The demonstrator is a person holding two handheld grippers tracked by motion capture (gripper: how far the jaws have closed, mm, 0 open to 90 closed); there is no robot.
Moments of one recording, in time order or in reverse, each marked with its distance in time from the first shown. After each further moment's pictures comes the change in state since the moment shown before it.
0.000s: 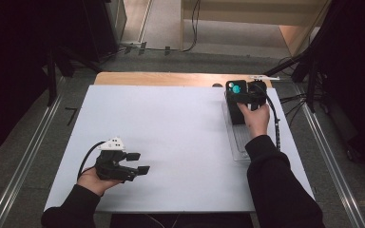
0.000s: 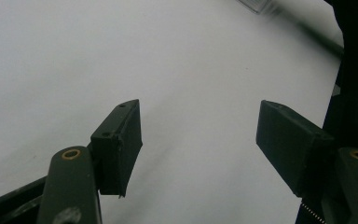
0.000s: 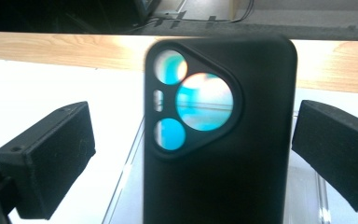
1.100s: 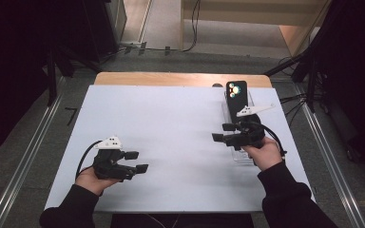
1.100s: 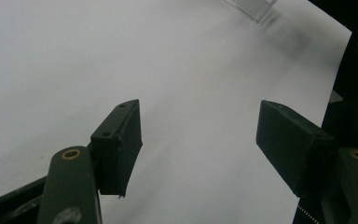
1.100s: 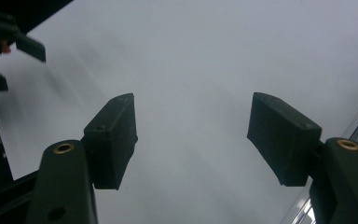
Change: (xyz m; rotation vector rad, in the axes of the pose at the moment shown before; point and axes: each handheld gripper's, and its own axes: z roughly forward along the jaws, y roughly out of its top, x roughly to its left) left arm 0.001 0.001 -0.006 -0.018 0.003 -0.015; right arm 0.091 -0.069 -0.107 0.209 0.427 -0.301
